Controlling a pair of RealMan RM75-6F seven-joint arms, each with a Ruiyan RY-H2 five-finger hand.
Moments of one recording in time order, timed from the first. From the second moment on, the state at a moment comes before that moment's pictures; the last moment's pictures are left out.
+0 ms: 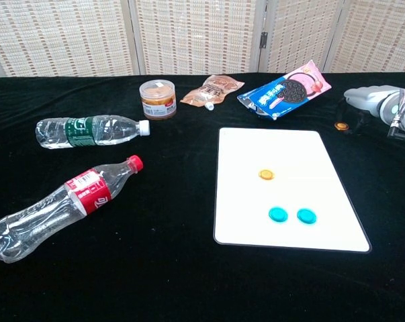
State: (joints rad) left arm -0.15 -1.21 -0.05 -1.58 1.39 1.38 0.20; right arm 0.90 -1.85 0.31 -0.43 -0.90 0.50 -0.31
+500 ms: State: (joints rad) left arm -0.15 -1.22 -0.05 -1.57 1.39 1.38 0.19; right arm 0.90 -1.86 0.32 -0.43 -0.92 0.50 -0.31
